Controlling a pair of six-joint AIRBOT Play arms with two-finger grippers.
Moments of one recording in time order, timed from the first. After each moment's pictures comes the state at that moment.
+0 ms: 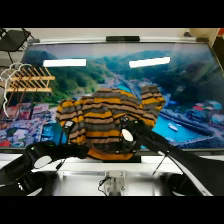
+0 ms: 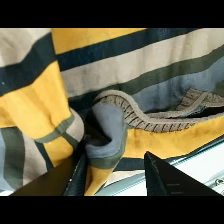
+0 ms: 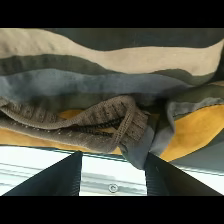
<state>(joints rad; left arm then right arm) -0.80 -0.70 0.39 1.34 -0.78 -1.95 0.86 -1.29 0.88 -1.33 1.21 2.23</state>
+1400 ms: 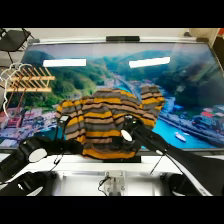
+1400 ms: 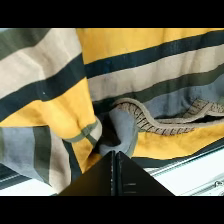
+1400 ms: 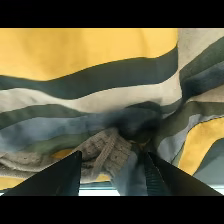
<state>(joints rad) -0.69 -0.69 0.47 1.34 -0.91 -1.91 0.86 -1.32 0.88 -1.42 1.18 2.43</state>
